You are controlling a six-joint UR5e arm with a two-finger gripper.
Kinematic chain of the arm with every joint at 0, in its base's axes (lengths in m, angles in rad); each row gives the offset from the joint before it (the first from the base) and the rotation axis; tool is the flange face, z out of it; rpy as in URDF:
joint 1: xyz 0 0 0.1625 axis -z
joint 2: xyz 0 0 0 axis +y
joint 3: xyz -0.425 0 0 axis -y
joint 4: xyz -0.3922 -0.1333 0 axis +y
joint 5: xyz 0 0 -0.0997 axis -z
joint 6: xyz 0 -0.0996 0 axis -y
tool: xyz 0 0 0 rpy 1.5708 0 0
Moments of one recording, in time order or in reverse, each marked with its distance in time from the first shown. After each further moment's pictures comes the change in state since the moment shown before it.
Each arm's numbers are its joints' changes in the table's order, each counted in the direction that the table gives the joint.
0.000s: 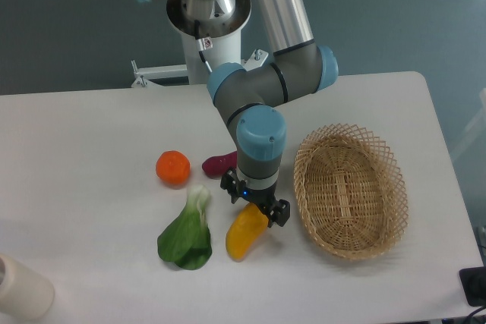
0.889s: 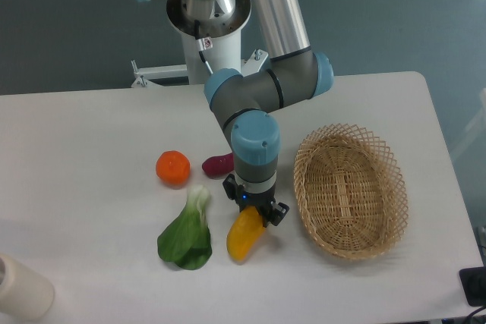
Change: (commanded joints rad) arm 0.008 -0.020 0.029 -0.035 0.029 -0.032
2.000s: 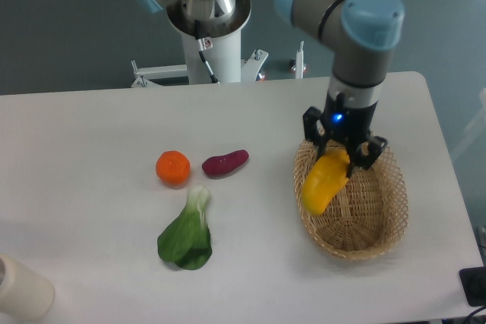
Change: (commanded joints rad) arm -0.299 -0.216 0.164 0.353 -0.160 0.325
